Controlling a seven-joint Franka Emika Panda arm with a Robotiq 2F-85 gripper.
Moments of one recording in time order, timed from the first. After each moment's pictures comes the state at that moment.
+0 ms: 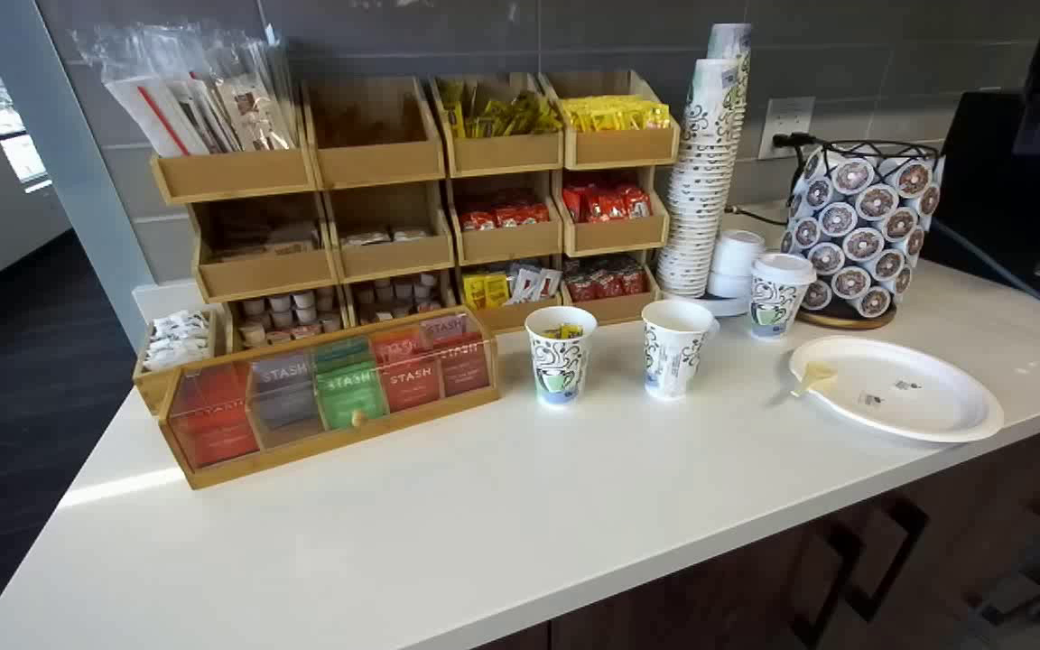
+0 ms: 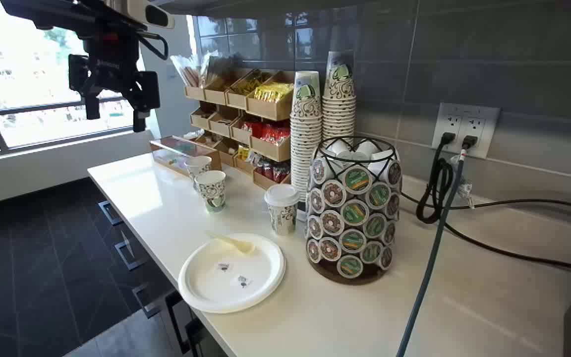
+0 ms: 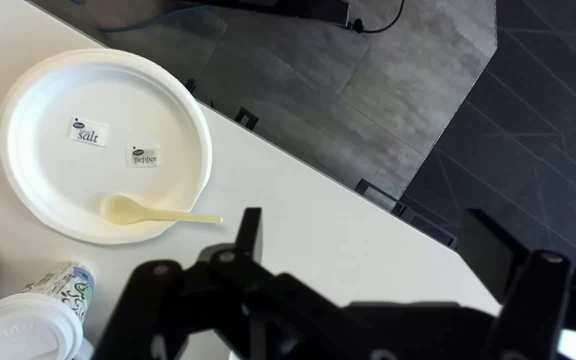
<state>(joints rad) 0.01 -0.50 -0.20 -2.28 0.07 1.67 -0.30</state>
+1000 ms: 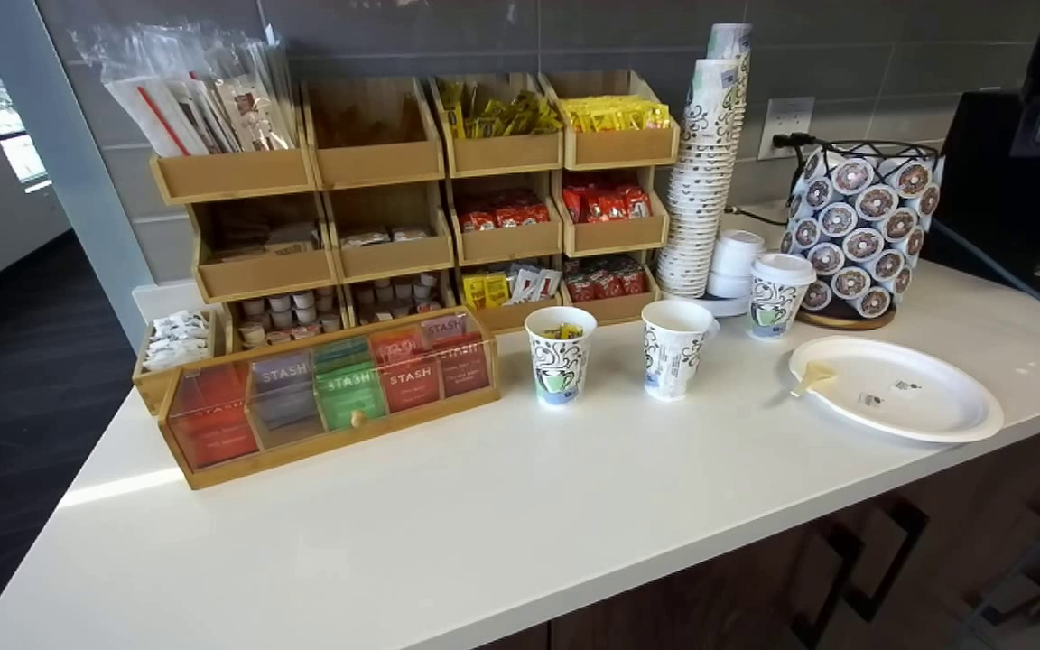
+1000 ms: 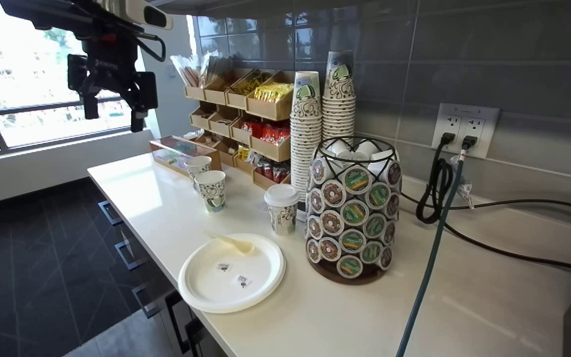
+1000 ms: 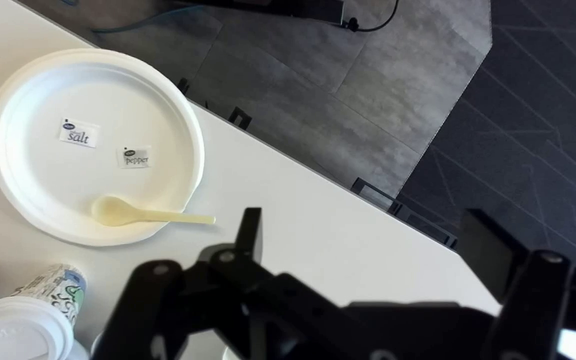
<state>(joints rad) 0.01 -0.50 -0.19 -2.28 0.09 1.67 -0.29</state>
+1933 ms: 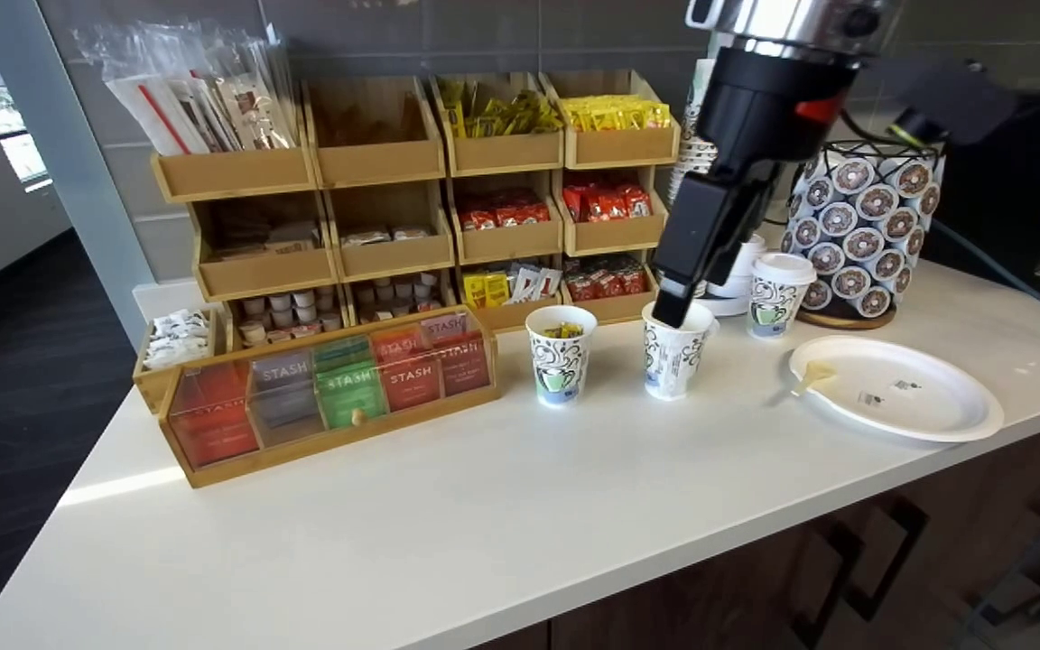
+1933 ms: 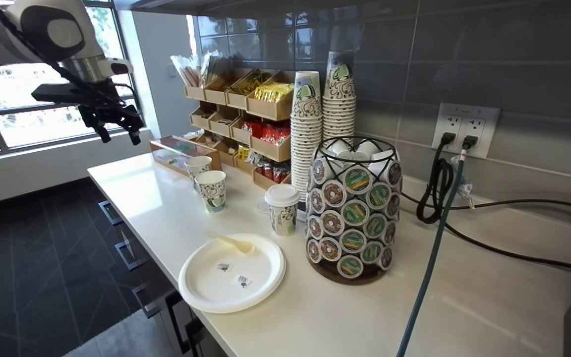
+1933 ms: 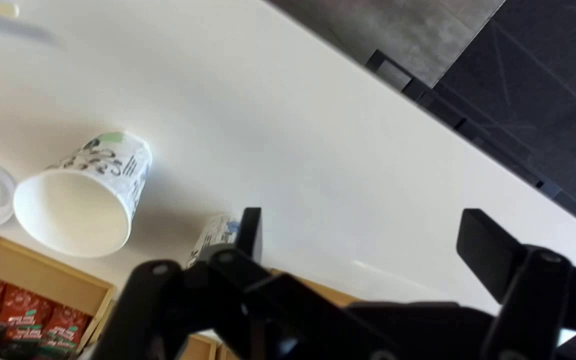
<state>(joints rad) 0.11 -0.15 0.18 -2.27 0.01 2.33 0.14</state>
